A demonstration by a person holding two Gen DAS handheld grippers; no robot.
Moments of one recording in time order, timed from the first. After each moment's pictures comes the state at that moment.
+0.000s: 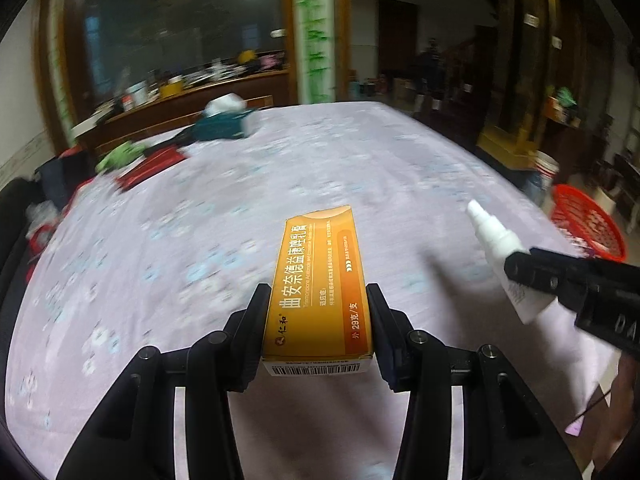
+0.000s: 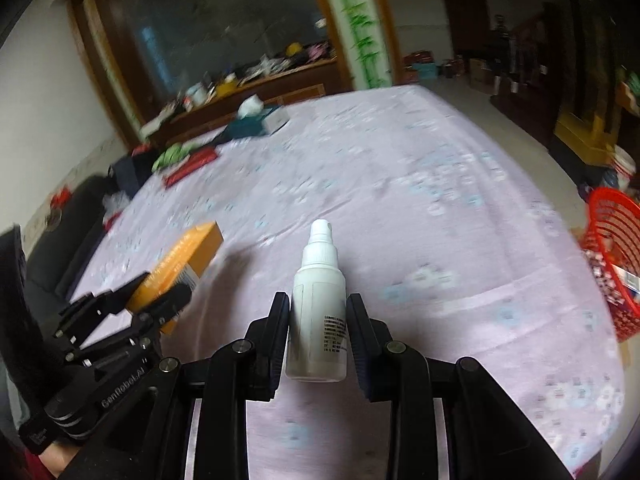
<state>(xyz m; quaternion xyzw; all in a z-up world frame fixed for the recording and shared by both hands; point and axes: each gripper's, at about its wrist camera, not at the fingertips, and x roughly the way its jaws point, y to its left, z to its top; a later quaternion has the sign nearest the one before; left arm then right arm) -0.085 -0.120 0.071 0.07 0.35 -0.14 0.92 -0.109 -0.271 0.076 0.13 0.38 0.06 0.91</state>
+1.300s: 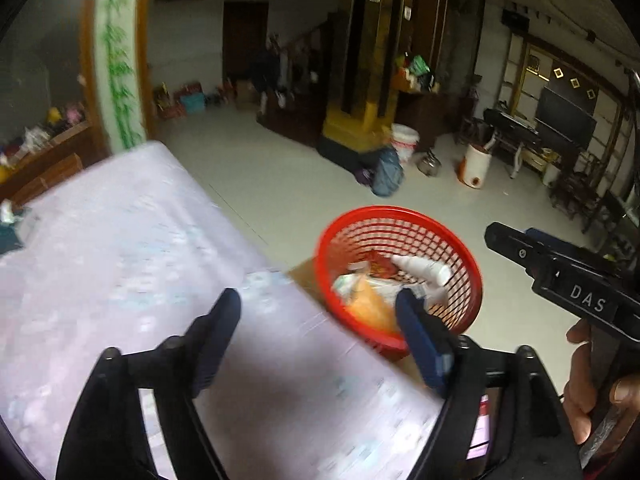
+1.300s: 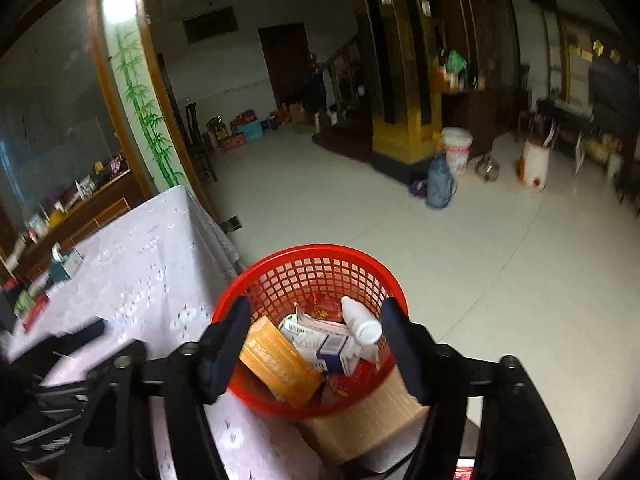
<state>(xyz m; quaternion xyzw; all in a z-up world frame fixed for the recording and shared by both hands) -0.093 -0.405 0.107 0.11 0.32 -0.37 0.87 -0.198 -0.549 0.121 0.16 0.29 -0.25 0.91</state>
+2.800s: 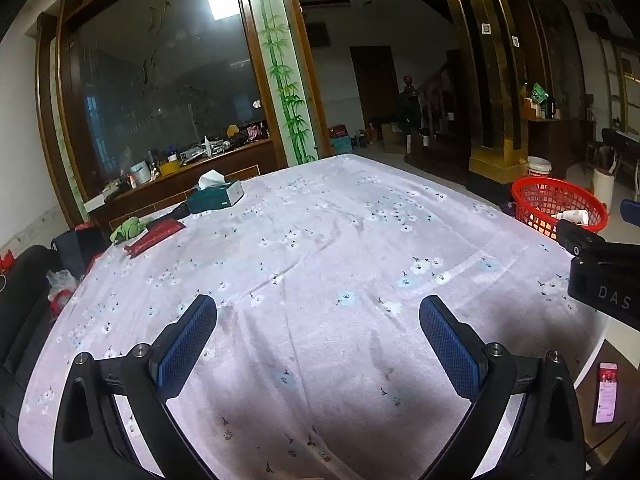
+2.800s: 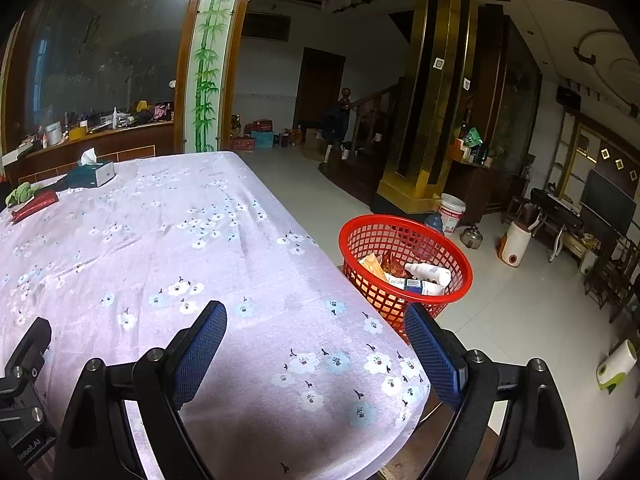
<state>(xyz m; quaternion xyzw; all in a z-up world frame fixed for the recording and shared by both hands) -0.175 -0.175 0.074 0.13 0.23 -0.12 0.96 -0.208 -0.328 0.089 0.00 0.29 -0.27 0.92</state>
